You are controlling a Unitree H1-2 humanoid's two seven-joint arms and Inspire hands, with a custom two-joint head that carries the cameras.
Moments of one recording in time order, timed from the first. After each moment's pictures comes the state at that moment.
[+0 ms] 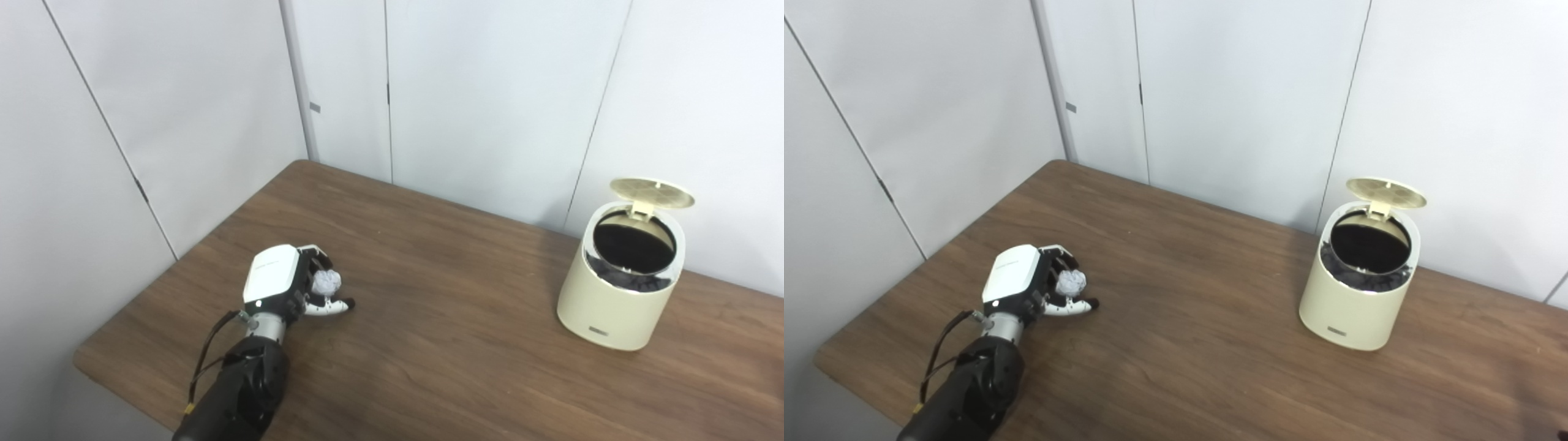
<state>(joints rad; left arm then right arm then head) 0.01 0.43 0.04 -0.06 0.73 0.33 0.20 -0.02 -0.29 -0.09 0.02 -0.27 -0.27 -0.08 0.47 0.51</state>
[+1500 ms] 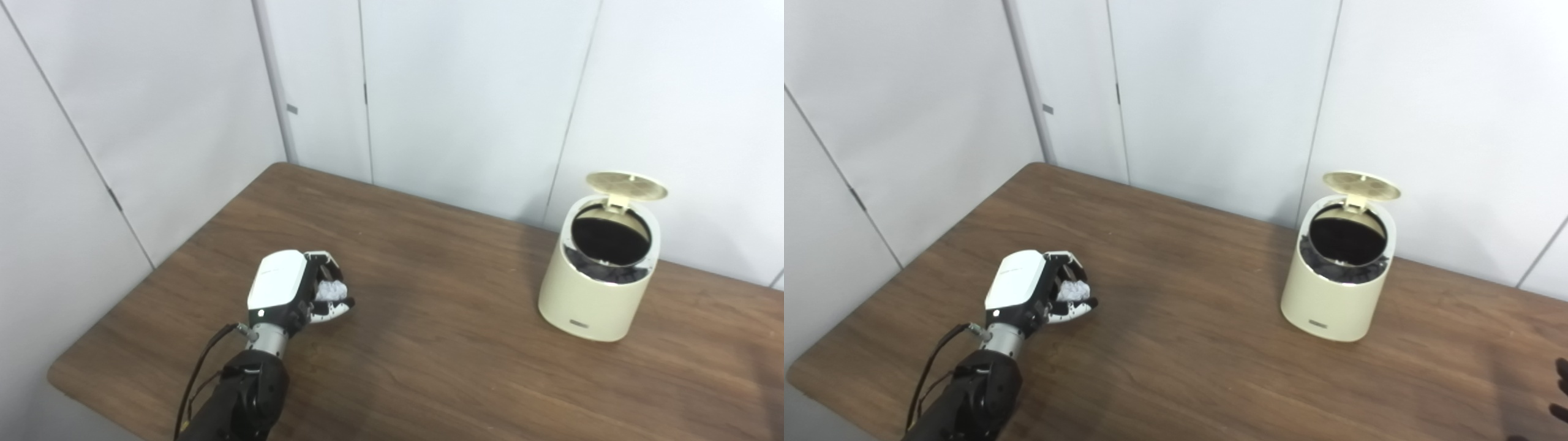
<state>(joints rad) 0.02 0.42 0.02 -0.13 0.75 0.21 0.22 -0.02 -0.27 -0.09 0.00 -0.30 -0.26 -0.09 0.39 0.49</state>
